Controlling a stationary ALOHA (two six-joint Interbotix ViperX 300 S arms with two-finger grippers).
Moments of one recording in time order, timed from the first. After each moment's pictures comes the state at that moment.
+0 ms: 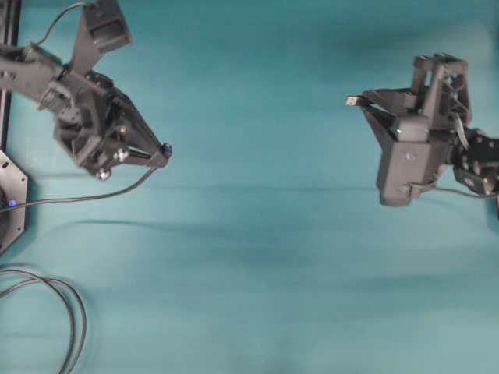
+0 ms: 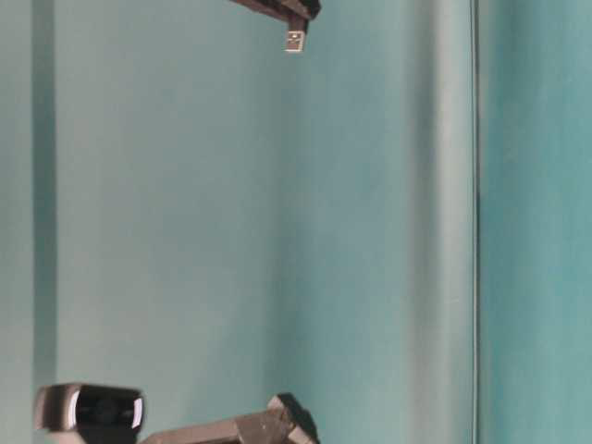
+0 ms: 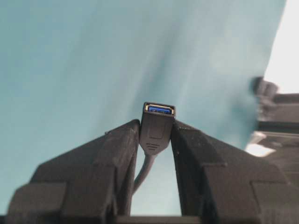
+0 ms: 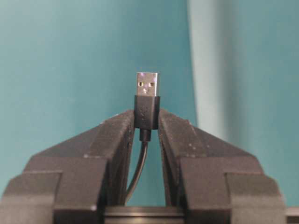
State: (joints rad) left arm 0.38 -0.40 0.64 -0.75 0.84 0.23; right arm 0.24 -0.43 0.80 -1.13 0.89 0.70
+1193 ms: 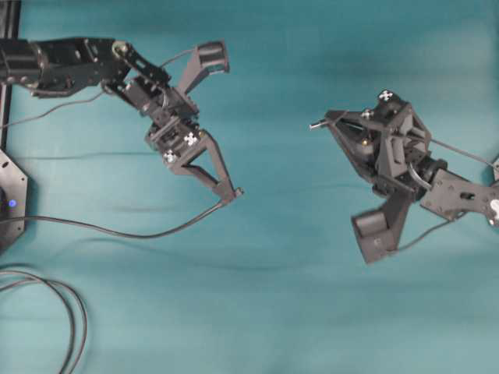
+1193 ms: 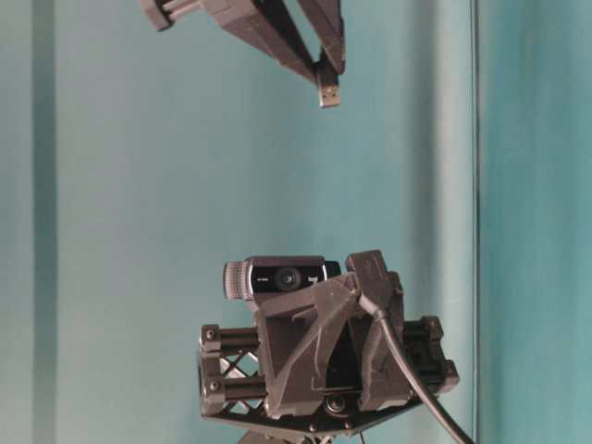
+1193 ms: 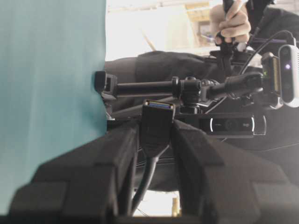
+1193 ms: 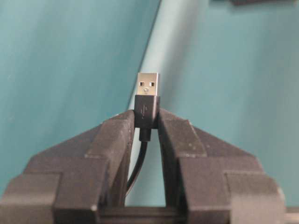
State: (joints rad) left arm 0.43 0.17 0.57 -1.58 1.23 0.91; right arm 0.30 -0.27 0.82 -1.49 0.82 0.49
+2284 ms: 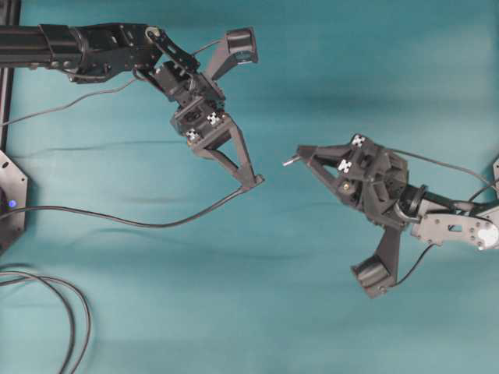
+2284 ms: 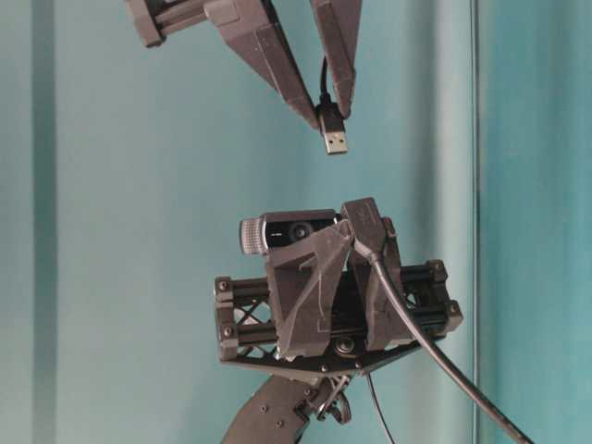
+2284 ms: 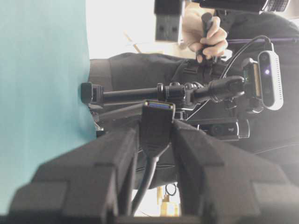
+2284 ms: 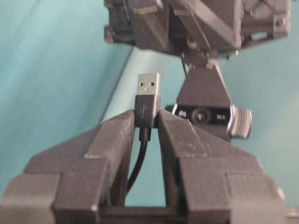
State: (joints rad) left arm 0.46 0.32 0.41 -1.58 1.34 0.92; right arm 0.34 -0.17 0.82 -1.78 0.78 0.59
